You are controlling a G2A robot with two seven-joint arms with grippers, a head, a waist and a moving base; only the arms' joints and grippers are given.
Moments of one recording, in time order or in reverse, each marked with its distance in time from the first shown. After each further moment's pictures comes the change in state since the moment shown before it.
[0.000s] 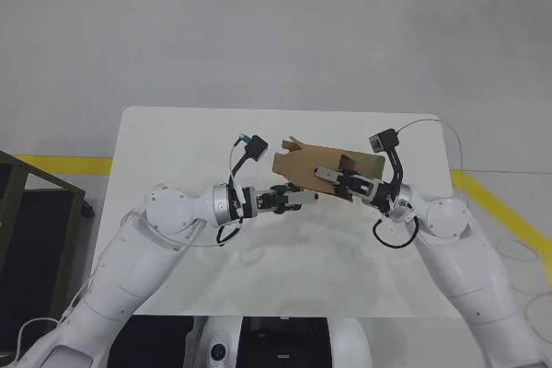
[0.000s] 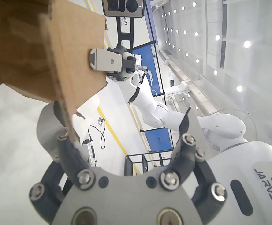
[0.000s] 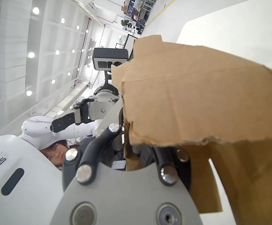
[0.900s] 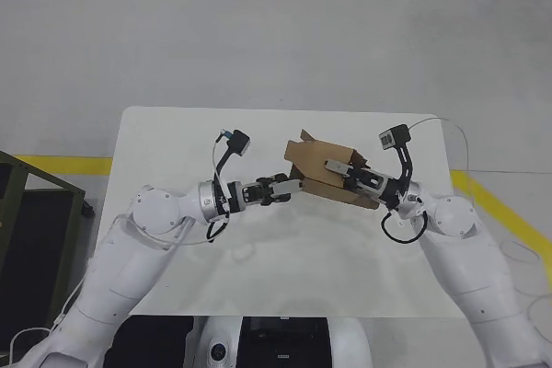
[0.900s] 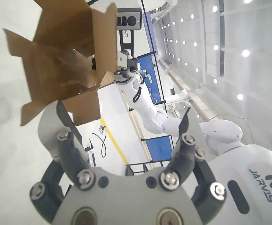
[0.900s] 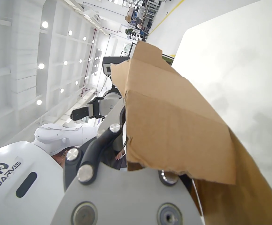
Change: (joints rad) left arm 0.057 0.013 -0.098 -0.002 -0.015 -0.023 0.022; right arm -0.003 0.001 0.048 0.034 0.082 0.024 0.024
